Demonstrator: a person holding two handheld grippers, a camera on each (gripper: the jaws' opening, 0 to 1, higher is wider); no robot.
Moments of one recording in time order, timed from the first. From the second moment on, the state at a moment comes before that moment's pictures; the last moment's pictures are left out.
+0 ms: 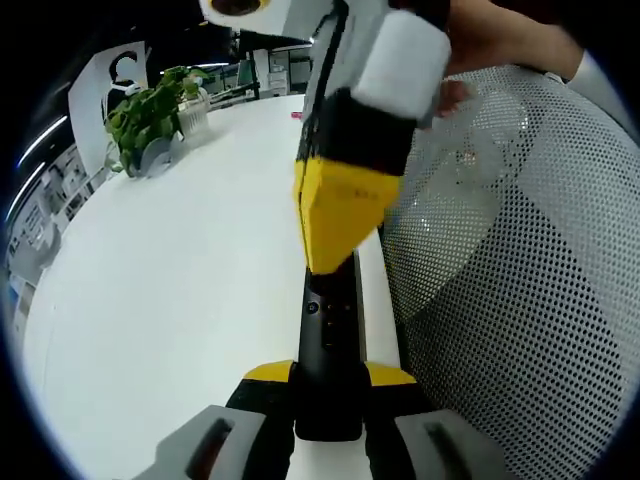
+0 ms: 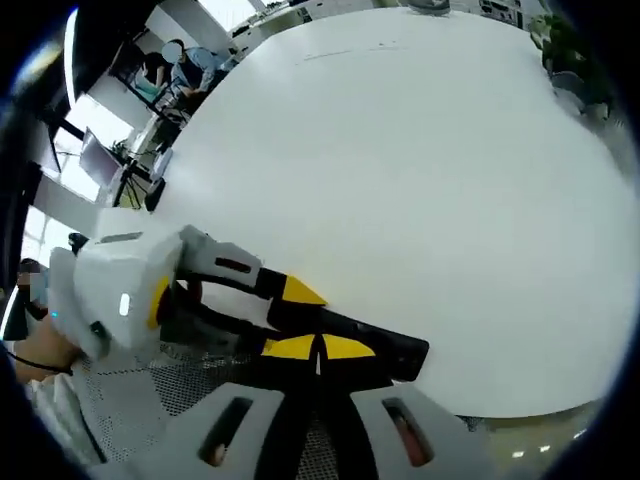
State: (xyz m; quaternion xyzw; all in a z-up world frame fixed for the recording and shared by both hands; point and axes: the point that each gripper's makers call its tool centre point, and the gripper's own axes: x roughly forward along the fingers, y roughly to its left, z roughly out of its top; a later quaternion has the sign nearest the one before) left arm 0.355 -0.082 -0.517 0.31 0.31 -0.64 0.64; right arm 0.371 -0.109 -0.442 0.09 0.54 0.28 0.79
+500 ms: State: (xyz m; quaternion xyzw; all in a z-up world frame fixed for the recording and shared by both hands) left arm 0.355 -0.083 -0.516 0.31 0.31 -0.64 0.64; right arm 0.382 -0.157 -0.326 0.09 0.29 0.26 0.92
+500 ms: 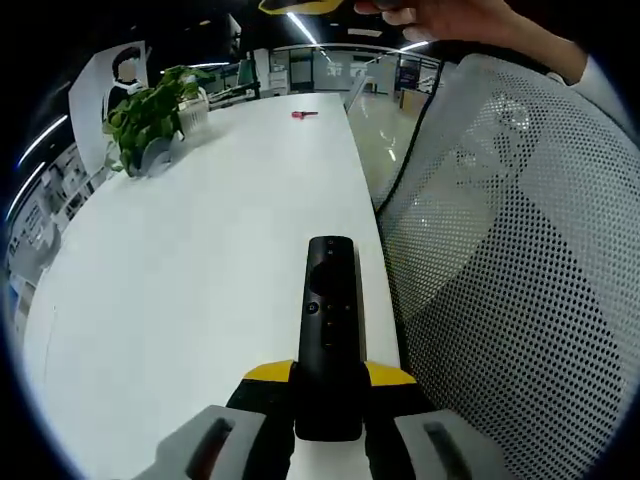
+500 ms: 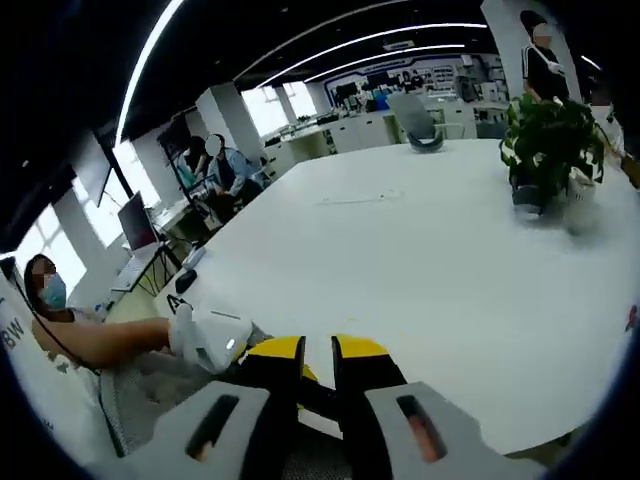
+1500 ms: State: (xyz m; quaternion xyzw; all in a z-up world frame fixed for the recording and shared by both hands) left arm 0.357 -0.084 -0.517 0.30 0.32 -0.62 0.65; right arm 0.385 -0.227 -0.336 -0.05 0.21 0.07 0.97
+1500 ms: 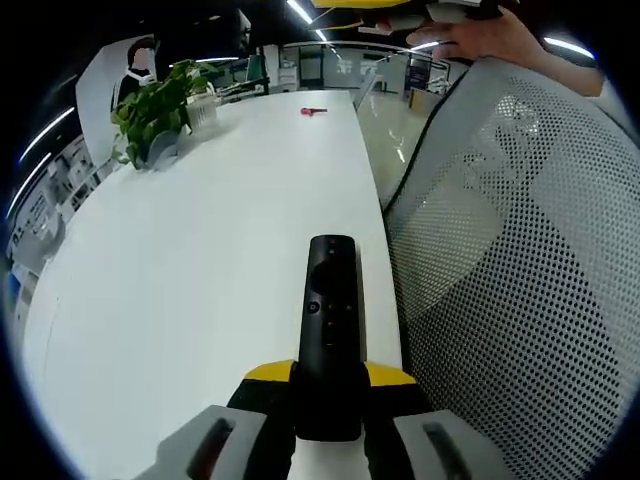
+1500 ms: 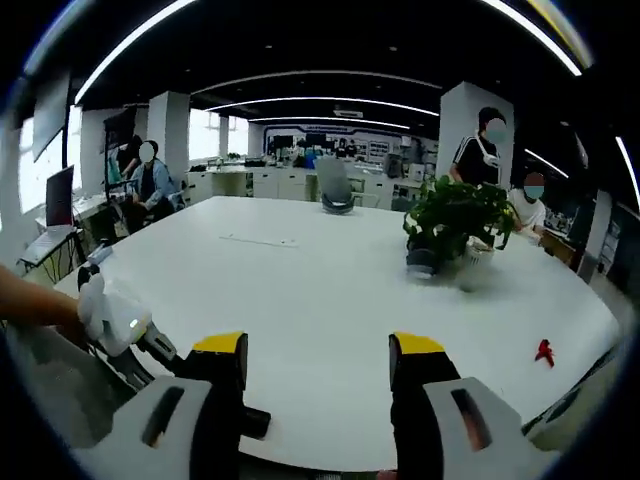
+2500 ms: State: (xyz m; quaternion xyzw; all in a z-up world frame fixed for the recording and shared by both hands) left arm 0.424 -0.067 -0.514 0.37 0.31 -0.59 0.65; right arm 0.381 -0.231 -0.349 -0.05 0.25 0.07 0.97
